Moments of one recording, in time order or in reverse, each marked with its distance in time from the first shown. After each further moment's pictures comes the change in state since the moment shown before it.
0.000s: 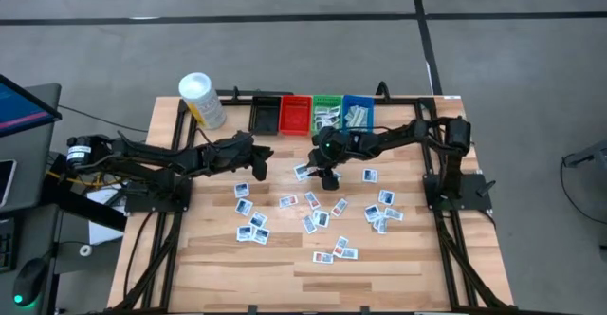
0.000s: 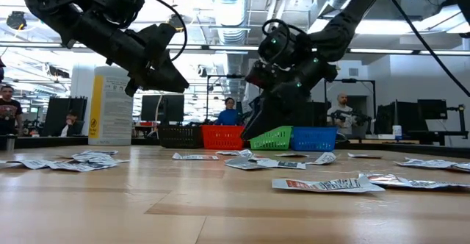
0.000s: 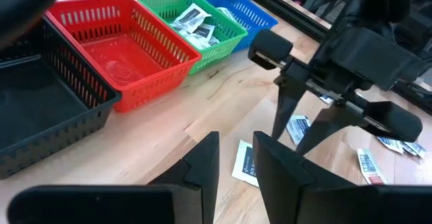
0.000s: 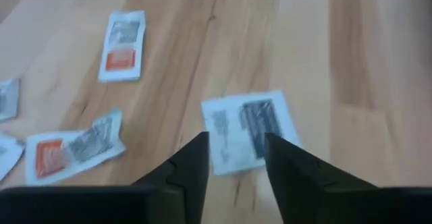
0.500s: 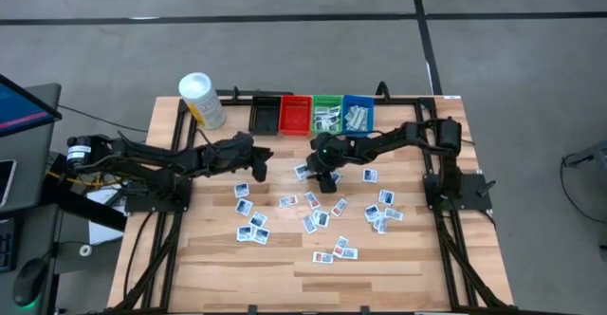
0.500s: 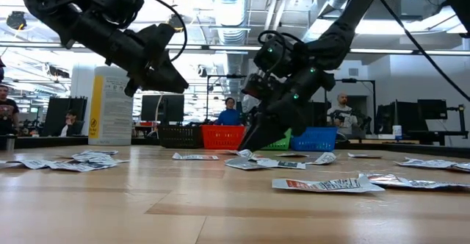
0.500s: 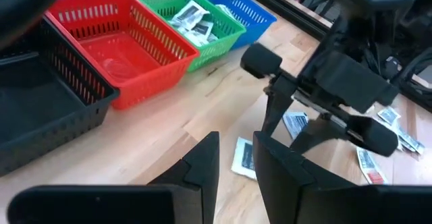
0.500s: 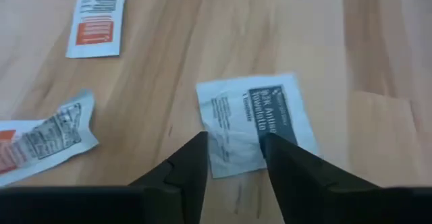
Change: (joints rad) left arm -0.008 0.000 -0.005 0.000 0.000 0.000; right arm 0.025 0.076 0.003 0.046 0.073 -0.015
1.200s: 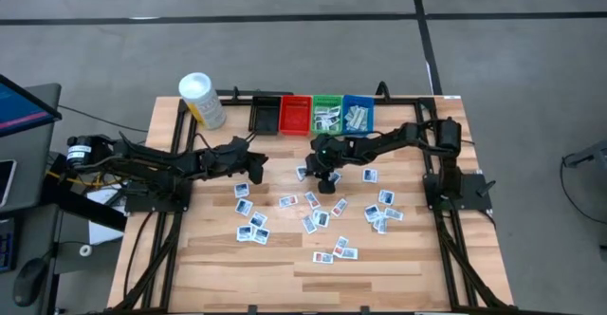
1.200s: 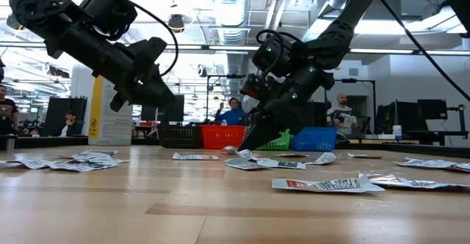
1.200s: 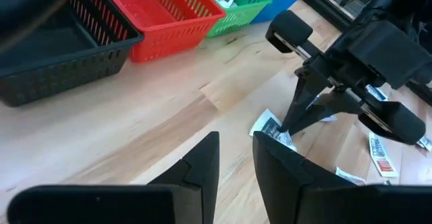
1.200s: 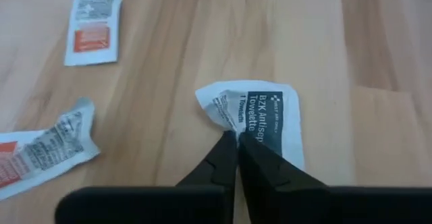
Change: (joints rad) left arm -0.008 0.000 -0.085 0.016 -0.008 -0.135; right arm -0.001 0.001 0.012 -0.019 0.020 0.049
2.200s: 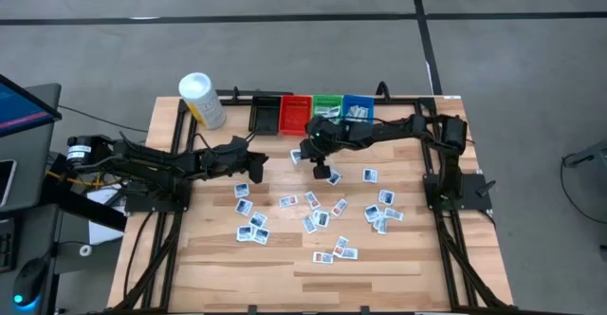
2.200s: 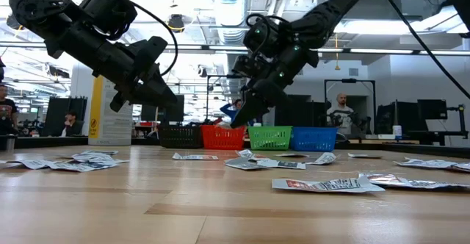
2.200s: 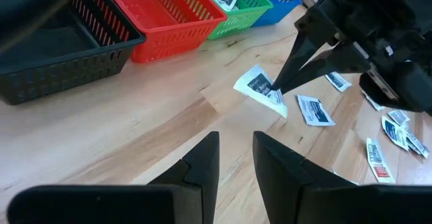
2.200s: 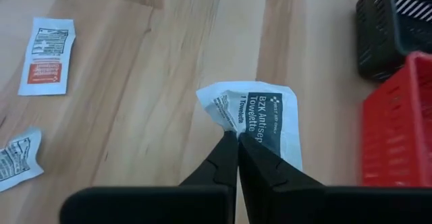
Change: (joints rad) left arm 0.000 0.000 0.000 0.008 -0.008 -0.022; right arm -0.053 -0.045 0.195 -0.246 0.035 -0.144
